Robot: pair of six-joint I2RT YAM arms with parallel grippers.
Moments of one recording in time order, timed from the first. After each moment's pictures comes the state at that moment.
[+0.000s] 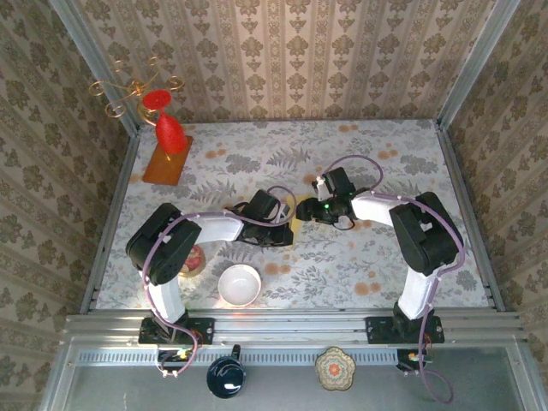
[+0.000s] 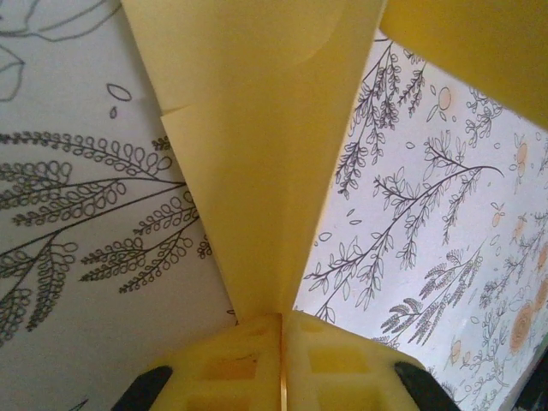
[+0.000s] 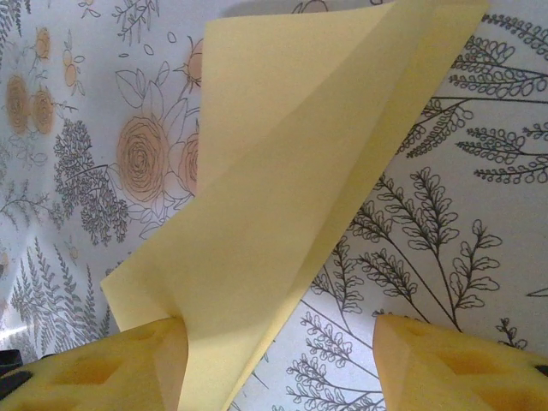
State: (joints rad) left arm -0.77 1.81 0.91 -0.10 0.46 -0.63; right arm 0.40 1.83 1.00 -0.17 -0.42 0.48
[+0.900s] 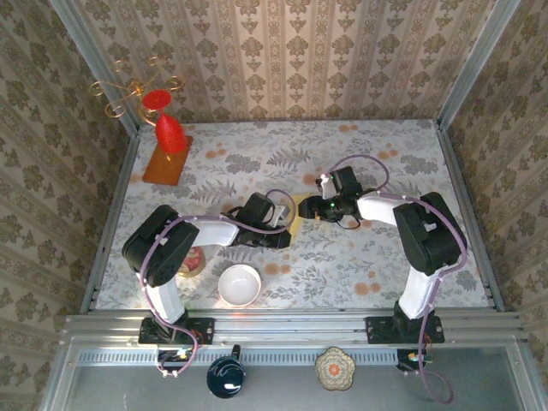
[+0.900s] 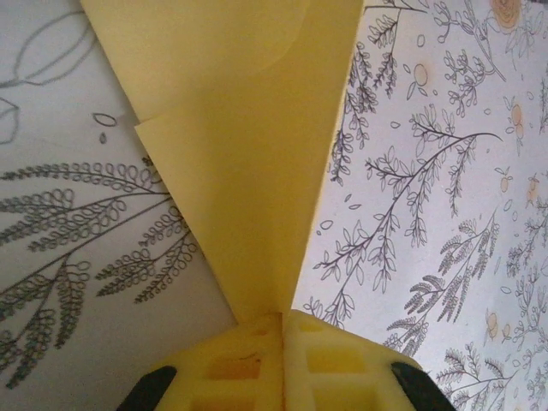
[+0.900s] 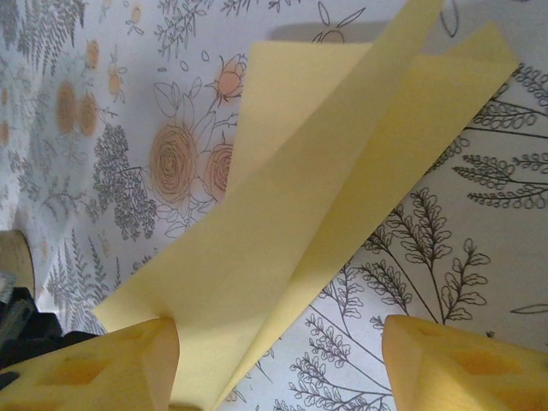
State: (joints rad) left arm -0.74 1.78 0.82 0.03 0.47 -0.45; right arm 0.35 1.82 0.97 -0.11 -0.52 0.43
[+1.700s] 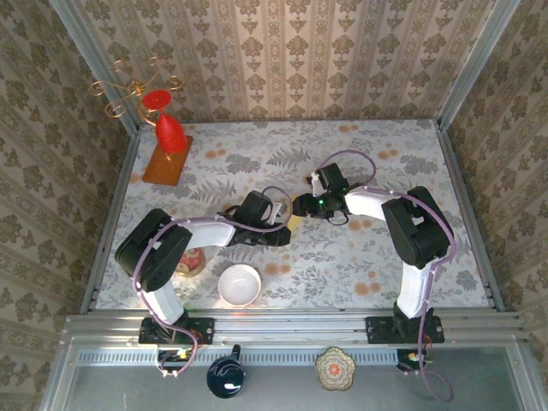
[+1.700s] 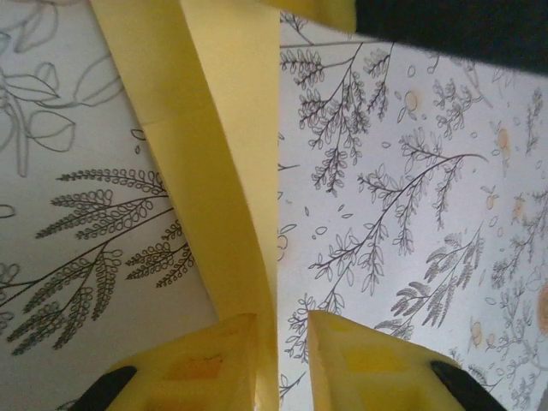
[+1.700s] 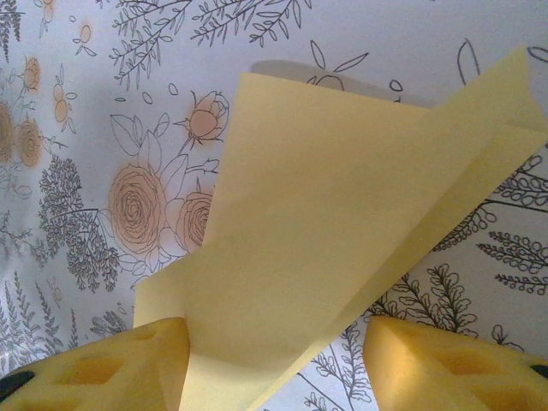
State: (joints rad) left arm -0.74 1.72 0.81 0.00 0.43 -0.50; right arm 0.41 1.91 1.09 -0.18 -0.37 0.45
